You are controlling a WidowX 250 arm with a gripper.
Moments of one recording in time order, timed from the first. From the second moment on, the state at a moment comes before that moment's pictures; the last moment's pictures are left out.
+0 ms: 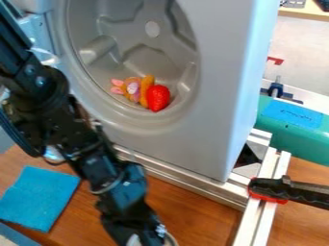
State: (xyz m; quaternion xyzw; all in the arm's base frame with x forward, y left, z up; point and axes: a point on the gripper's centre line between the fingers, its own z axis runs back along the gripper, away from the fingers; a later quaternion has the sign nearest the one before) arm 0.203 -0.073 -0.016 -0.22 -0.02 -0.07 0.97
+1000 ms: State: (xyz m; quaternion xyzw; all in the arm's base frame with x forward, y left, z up) arm 0.218 -0.009 0.071 0.02 -0.11 0.08 0.99
